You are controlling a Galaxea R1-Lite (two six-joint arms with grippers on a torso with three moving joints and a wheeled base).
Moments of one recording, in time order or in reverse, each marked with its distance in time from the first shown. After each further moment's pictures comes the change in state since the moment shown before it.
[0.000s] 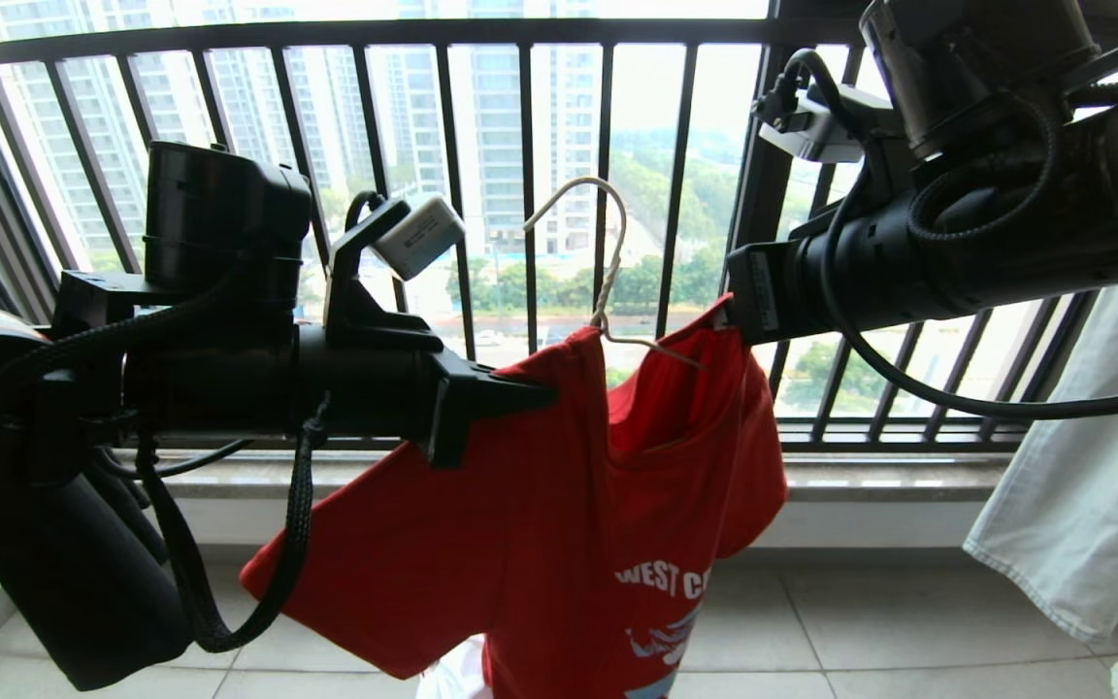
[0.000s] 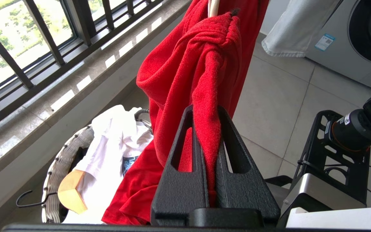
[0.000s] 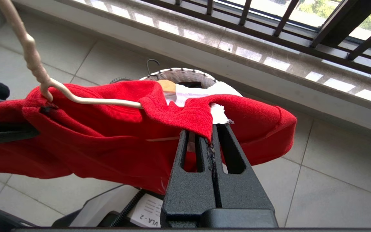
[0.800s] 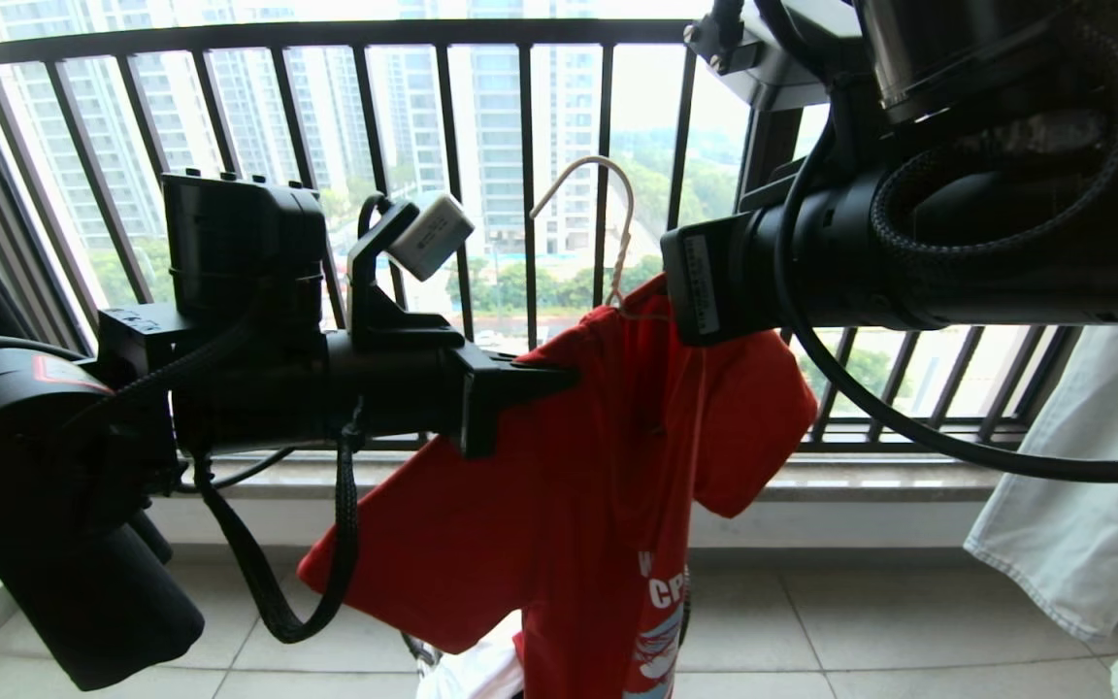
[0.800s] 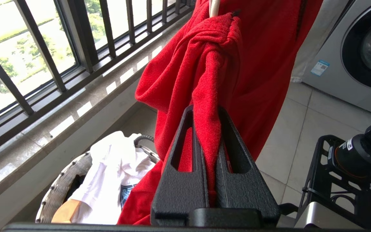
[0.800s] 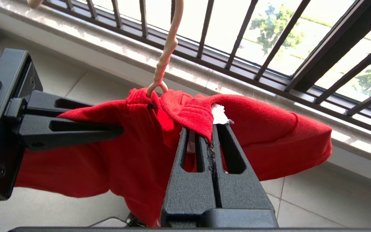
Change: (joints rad) left arm -0.022 0.034 0.080 -0.255 0.022 -0.073; right arm 0.225 0.000 -0.018 -0.103 -0.299 -0.048
